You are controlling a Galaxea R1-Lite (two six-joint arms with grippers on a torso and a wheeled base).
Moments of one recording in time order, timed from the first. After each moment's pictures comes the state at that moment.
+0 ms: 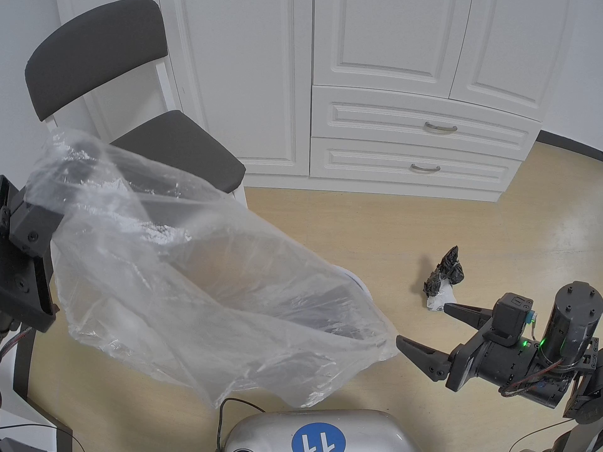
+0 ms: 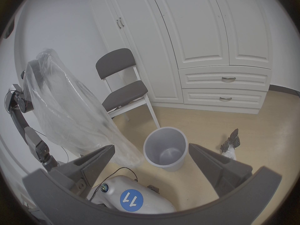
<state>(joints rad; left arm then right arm) -0.55 1.08 -0.37 -1.21 -0.37 0.05 0.77 1.49 -0.21 -1.05 -0.17 0.18</state>
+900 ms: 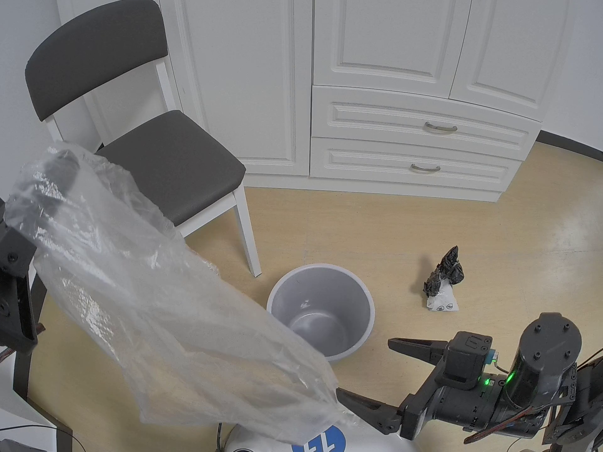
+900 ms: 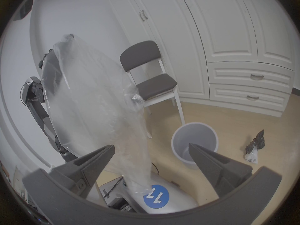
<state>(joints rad) -0.58 1.01 -0.36 -1.15 -0.38 0.05 1.00 1.59 -0.28 -1.06 -0.16 0.20</state>
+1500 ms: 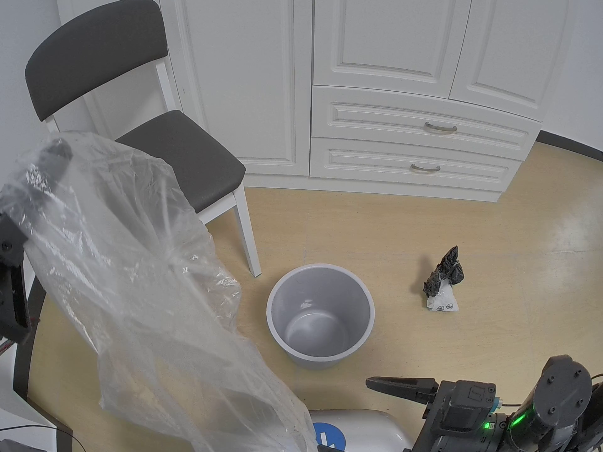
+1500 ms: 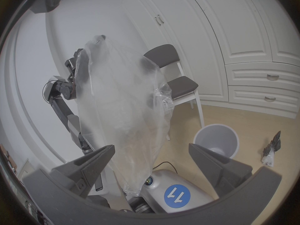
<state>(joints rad) -0.58 1.00 -0.37 -1.14 -0.35 0.05 1.17 1.61 -0.17 -1.27 -0.16 0.21</state>
